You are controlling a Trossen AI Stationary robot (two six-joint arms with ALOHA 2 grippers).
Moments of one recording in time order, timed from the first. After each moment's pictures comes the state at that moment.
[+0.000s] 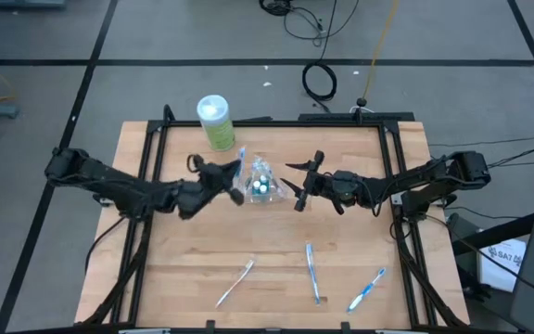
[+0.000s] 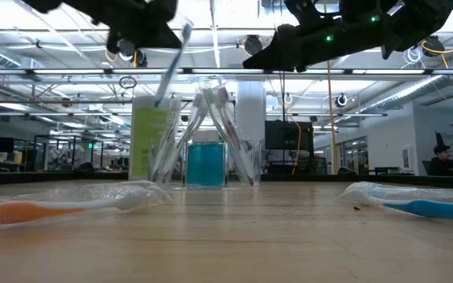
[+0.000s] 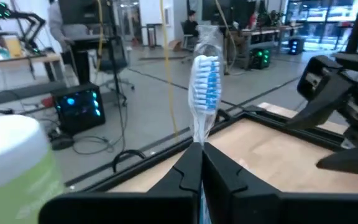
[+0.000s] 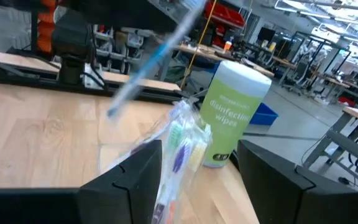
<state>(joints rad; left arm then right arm) -0.20 1.29 0.69 0.47 -1.00 -0.11 0.03 1.43 0.64 0.73 0.44 -0.27</state>
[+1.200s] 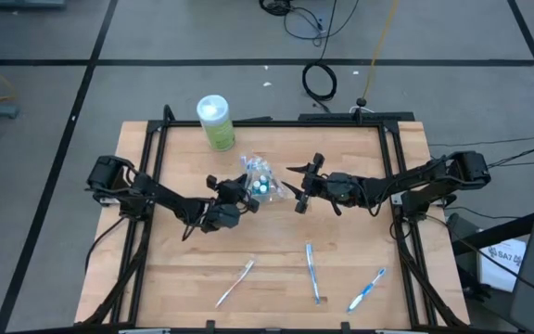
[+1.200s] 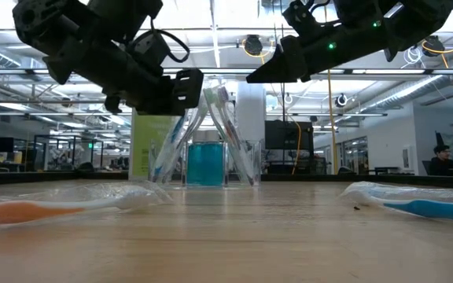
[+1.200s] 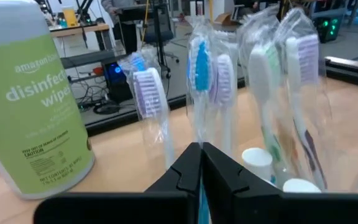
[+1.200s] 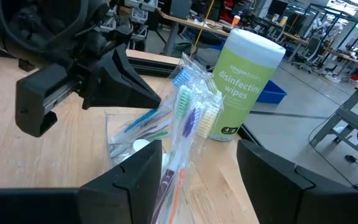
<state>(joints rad) -0.20 1.72 0.69 0.53 -1.20 -0.45 0.03 1.43 0.64 0.61 0.44 -0.20</state>
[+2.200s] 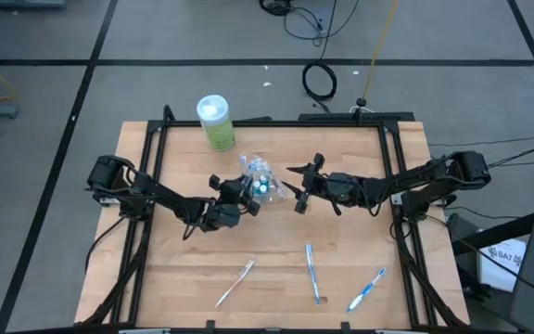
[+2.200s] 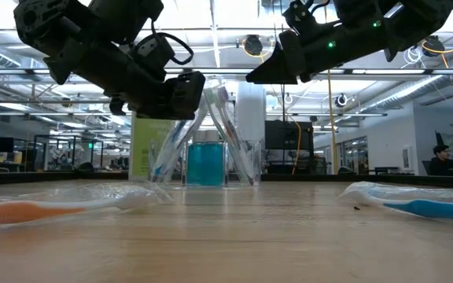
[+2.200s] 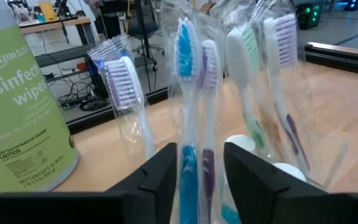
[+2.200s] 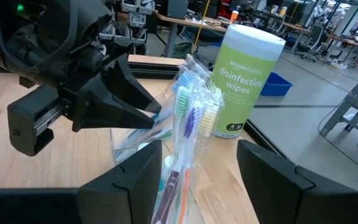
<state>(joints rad) -0.20 1.72 0.69 0.53 -1.12 -0.42 0.03 1.43 0.64 0.61 0.44 -0.12</state>
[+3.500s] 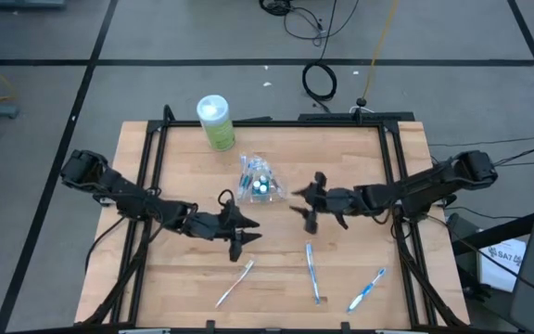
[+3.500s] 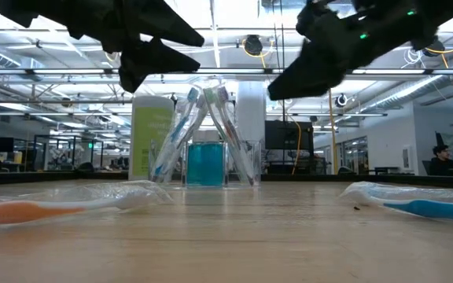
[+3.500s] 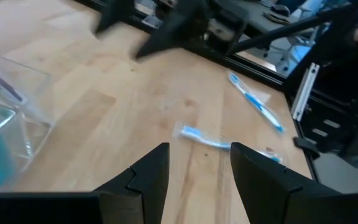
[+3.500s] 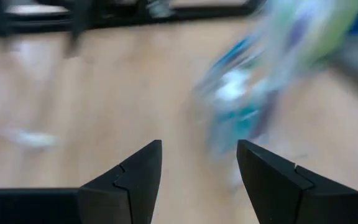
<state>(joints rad) -0.37 1.47 0.69 0.41 -0.36 -0.53 0.16 1.37 0.63 0.29 0.33 0.16</state>
